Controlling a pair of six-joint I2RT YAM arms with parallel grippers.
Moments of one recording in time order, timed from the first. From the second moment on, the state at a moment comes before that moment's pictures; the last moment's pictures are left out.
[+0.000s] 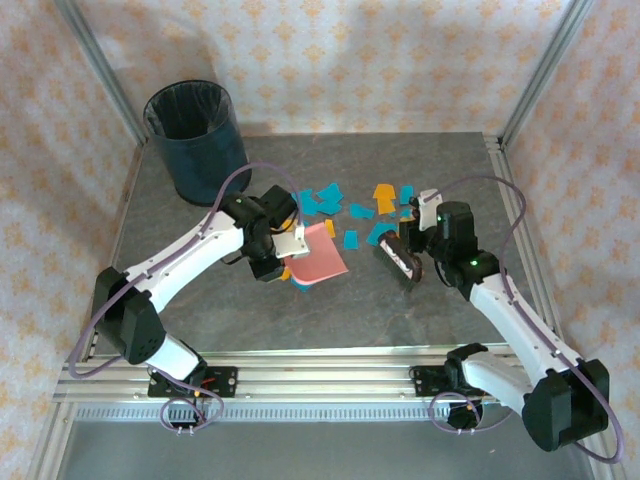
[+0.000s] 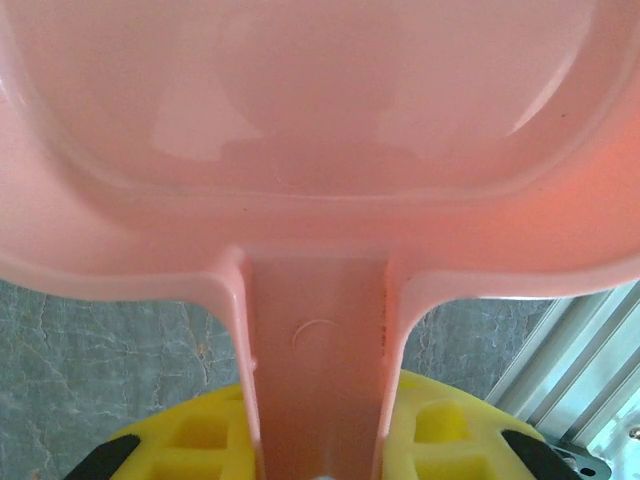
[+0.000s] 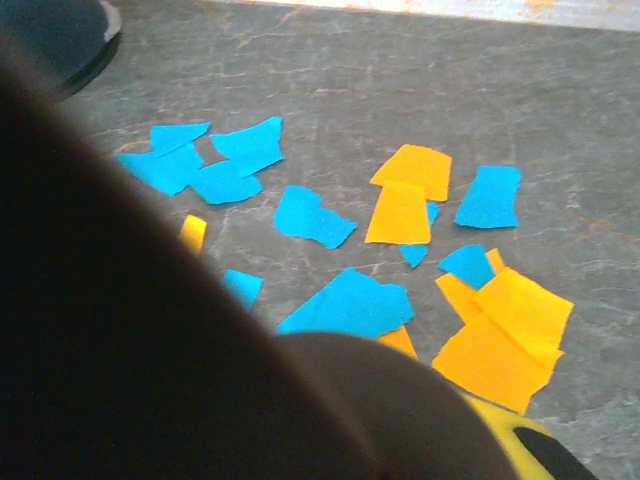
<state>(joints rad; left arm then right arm) -0.59 1.53 1.35 -1.29 0.05 0.50 0.29 1.00 0.72 -0.28 -0.08 0.05</state>
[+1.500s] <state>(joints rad) -0.78 2.00 1.62 -1.31 0.01 0.40 0.29 0.74 0.65 -0.48 0.53 0.25</state>
